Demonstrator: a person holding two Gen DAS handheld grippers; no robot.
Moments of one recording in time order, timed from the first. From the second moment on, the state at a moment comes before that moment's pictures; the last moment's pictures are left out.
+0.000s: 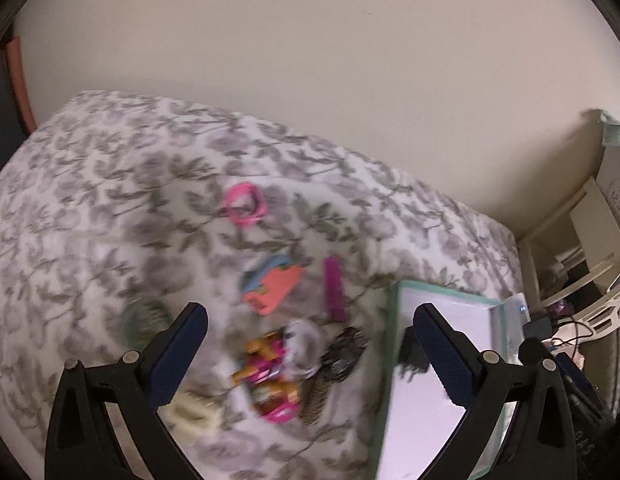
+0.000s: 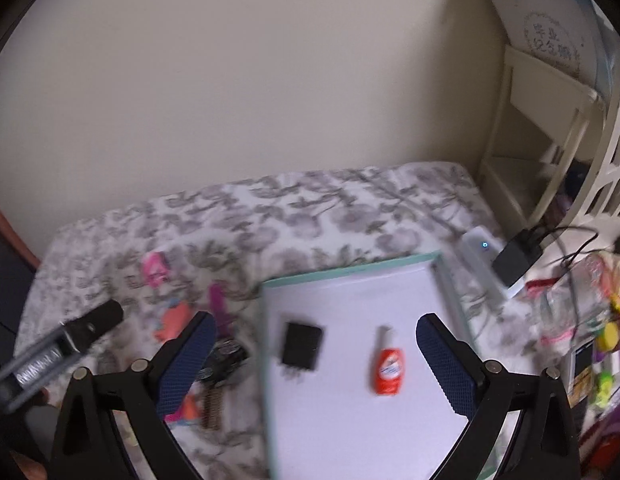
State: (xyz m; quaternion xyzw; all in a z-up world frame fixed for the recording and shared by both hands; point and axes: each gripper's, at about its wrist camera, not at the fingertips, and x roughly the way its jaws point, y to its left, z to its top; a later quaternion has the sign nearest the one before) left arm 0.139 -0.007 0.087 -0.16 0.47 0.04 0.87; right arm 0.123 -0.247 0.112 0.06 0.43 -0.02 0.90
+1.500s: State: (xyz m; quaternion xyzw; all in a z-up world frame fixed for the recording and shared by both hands) left arm 0.101 0.062 -0.060 -0.21 0.63 0.13 0.73; right arm 0.133 -0.140 -0.049 0.03 0.60 0.09 0.79
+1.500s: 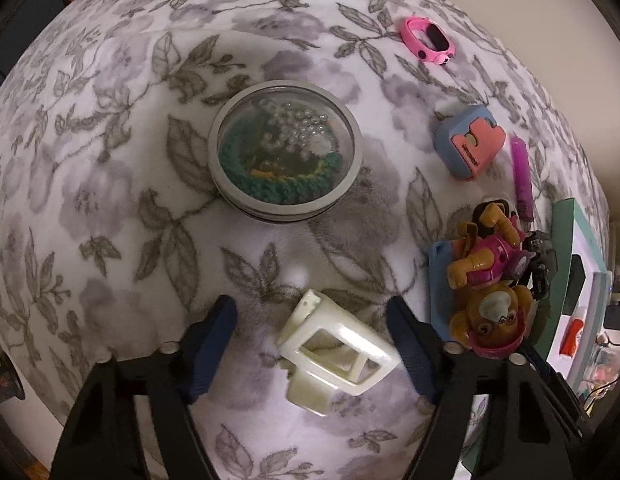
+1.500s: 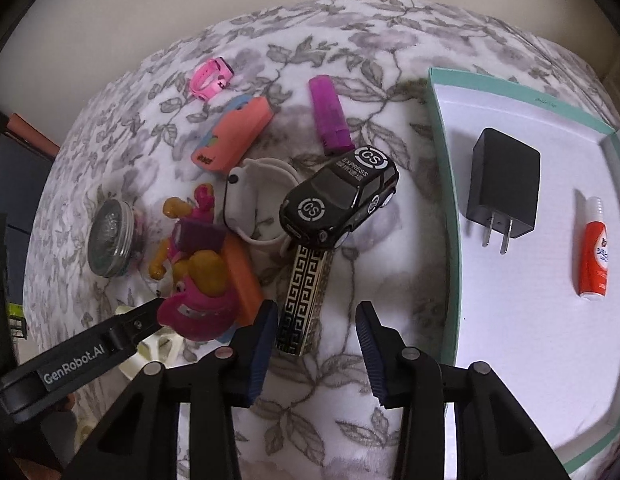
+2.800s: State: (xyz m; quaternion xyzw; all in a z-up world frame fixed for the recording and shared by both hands) left arm 0.127 0.020 -0.055 -0.11 0.63 0.13 0.76; right arm 0.079 -0.116 -0.061 -0.04 0.61 0.06 0.79
